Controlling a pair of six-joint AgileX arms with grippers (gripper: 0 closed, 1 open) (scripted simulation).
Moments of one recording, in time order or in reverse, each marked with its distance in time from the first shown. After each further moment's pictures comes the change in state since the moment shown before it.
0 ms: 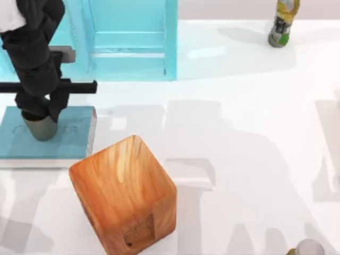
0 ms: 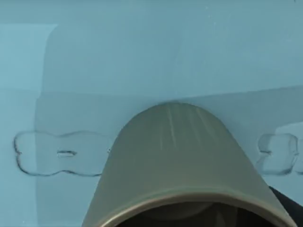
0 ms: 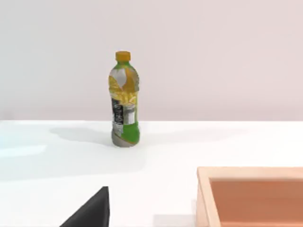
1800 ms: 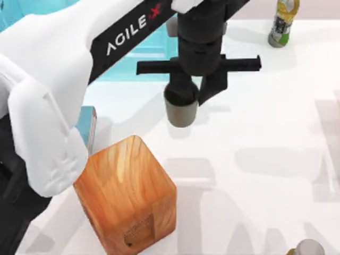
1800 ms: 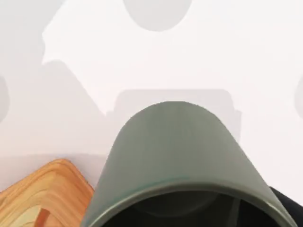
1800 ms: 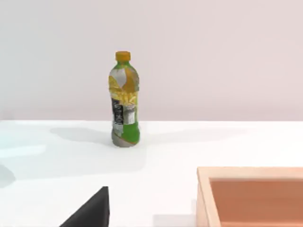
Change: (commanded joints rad) left arm -0.568 0.333 0.869 -0.476 -0.007 -0.565; right arm 0.000 0.000 0.000 0.000 0.000 0.000
